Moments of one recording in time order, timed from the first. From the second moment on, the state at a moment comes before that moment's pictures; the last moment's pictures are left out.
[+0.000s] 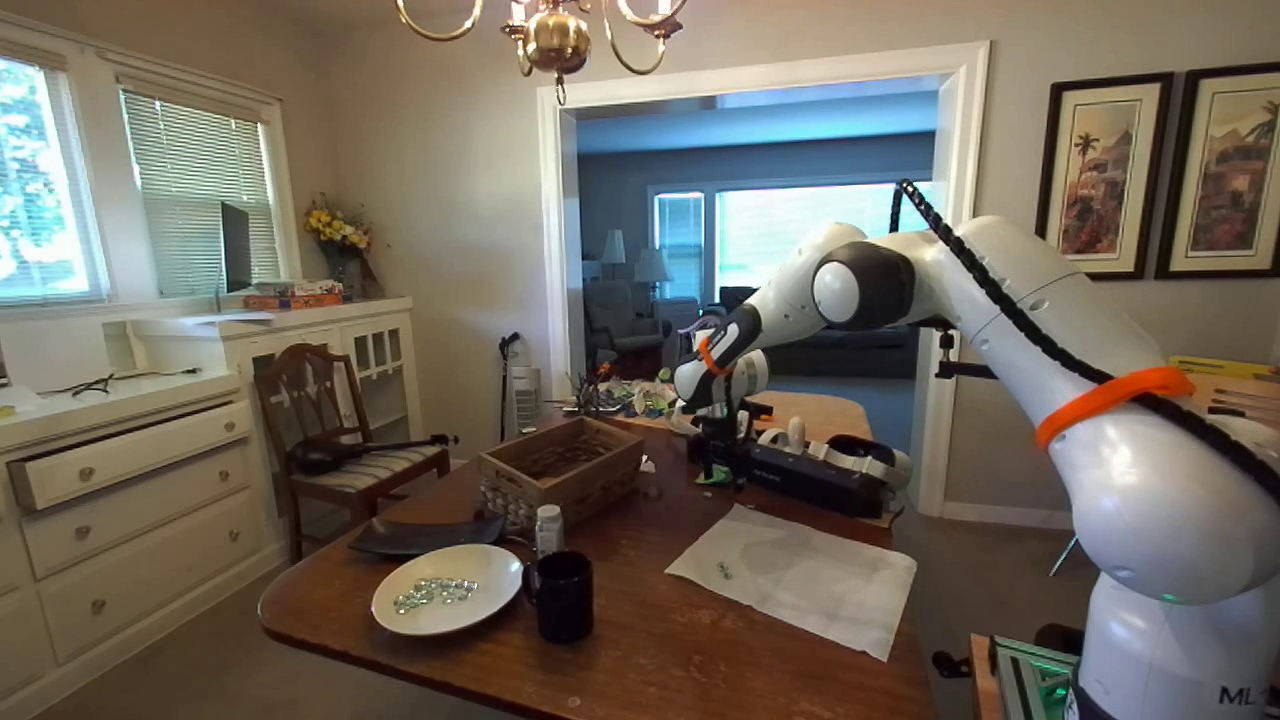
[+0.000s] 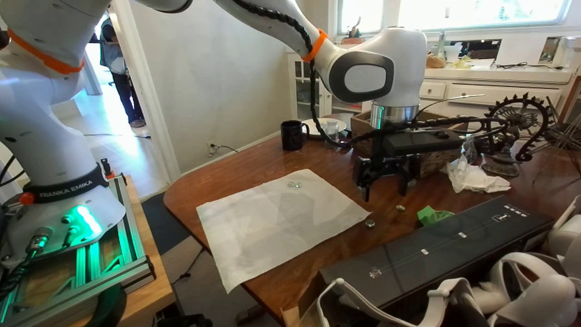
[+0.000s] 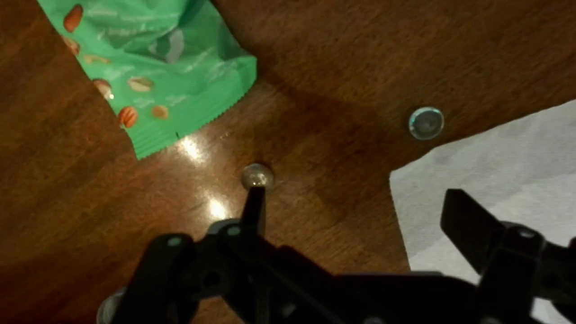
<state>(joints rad) -0.53 0.77 -0.17 -1.50 0.04 2.26 -1.79</state>
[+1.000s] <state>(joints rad) -0.60 0.96 -0.14 -1.18 0.04 2.12 -1.51</state>
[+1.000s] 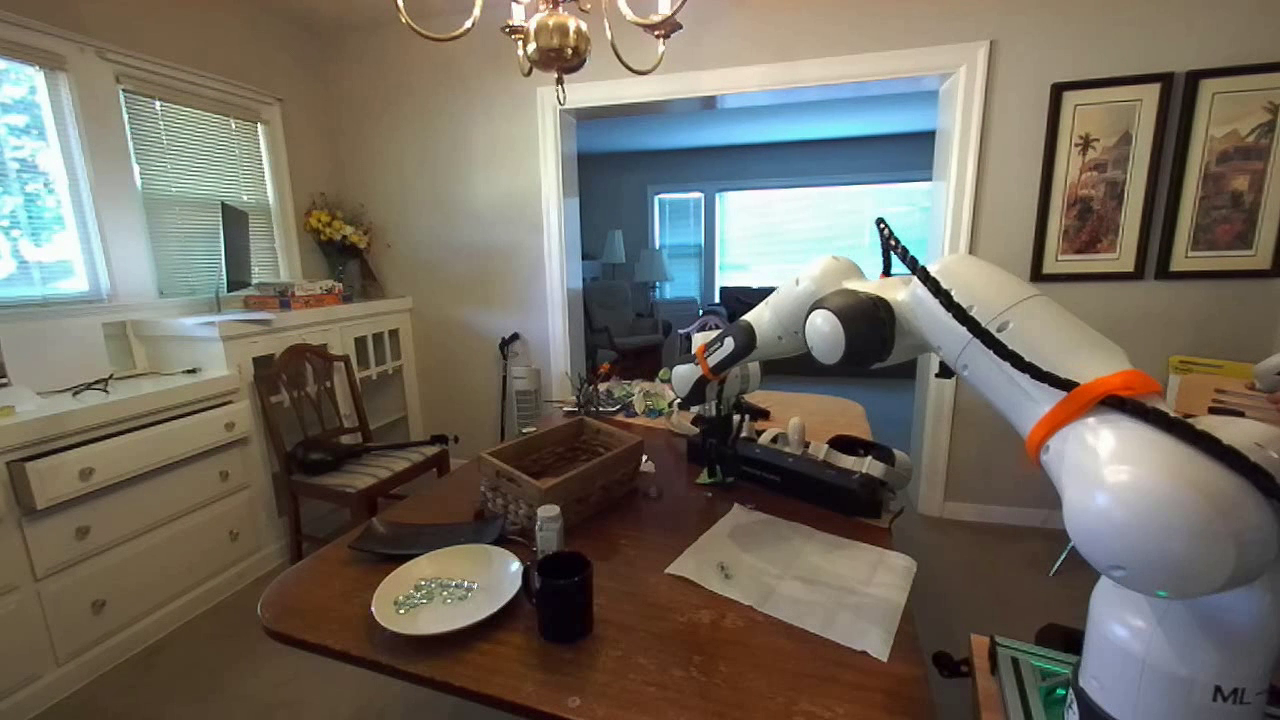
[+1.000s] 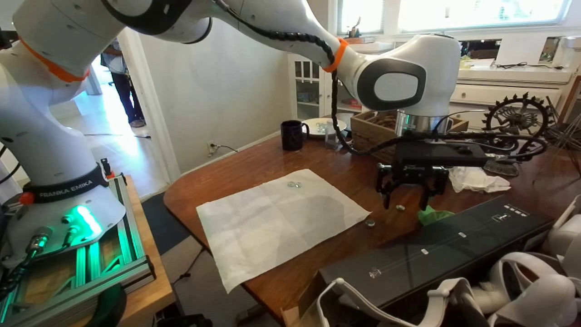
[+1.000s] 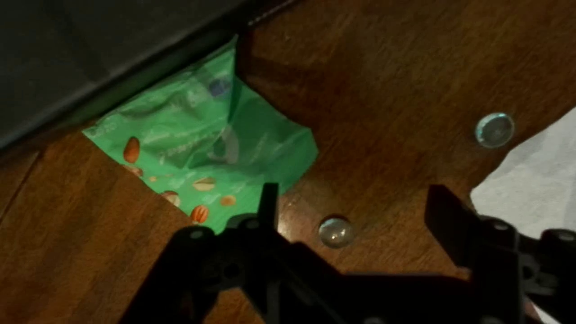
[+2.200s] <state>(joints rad) -0.60 1.06 -0.10 -1.02 0.04 2.05 -1.43</state>
